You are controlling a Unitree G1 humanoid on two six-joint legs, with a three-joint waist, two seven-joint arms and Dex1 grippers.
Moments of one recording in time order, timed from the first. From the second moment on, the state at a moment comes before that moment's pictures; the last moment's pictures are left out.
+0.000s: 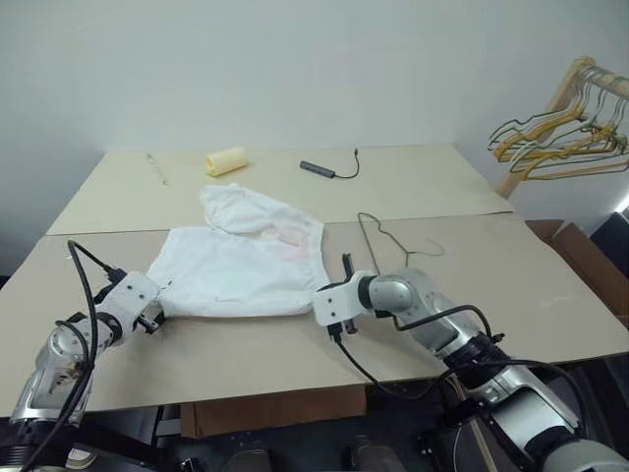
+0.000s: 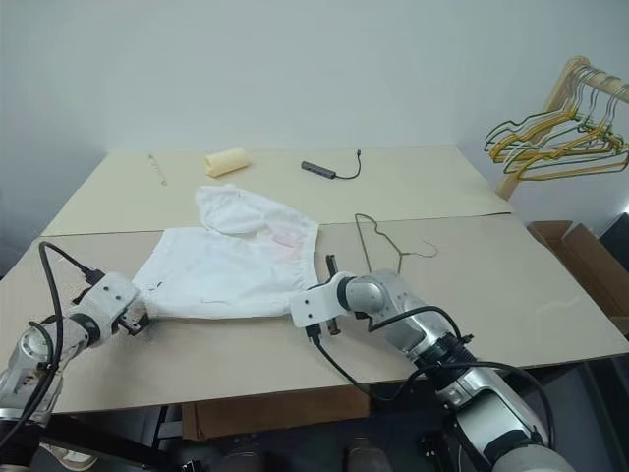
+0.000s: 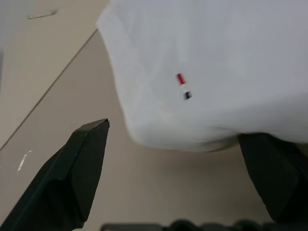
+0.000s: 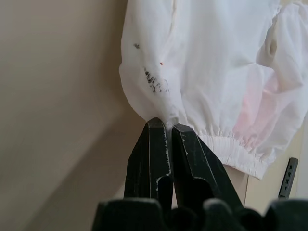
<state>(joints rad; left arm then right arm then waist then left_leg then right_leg) -0.04 0.79 0.17 0.10 0.09 0.24 -0.47 -0.61 -0.45 0.56 0.08 -0.53 -0.01 0.88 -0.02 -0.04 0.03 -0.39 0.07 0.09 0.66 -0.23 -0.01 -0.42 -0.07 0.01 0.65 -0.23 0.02</state>
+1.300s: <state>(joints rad) 0.11 0.75 0.14 -0.12 0.09 0.24 -0.52 -0.60 -0.44 0.56 0.07 -0.53 0.01 0.87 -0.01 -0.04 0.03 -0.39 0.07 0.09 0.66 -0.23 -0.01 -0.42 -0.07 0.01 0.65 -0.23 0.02</state>
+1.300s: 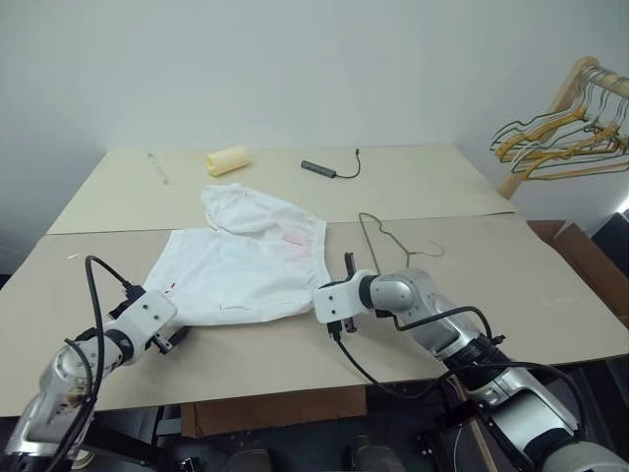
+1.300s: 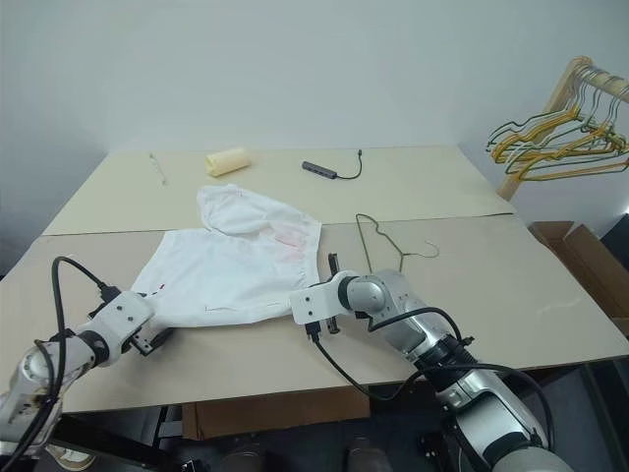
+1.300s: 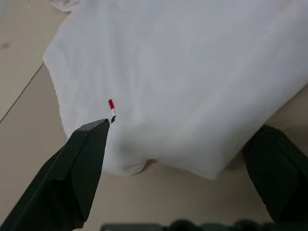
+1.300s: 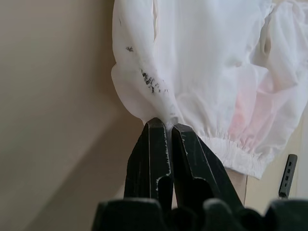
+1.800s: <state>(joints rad) 0.07 0.70 0.15 -0.08 0.07 0.17 -0.48 -0.59 -0.44 0.56 0.07 -0.53 0.01 0.87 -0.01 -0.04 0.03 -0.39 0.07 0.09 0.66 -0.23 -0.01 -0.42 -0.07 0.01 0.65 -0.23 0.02</state>
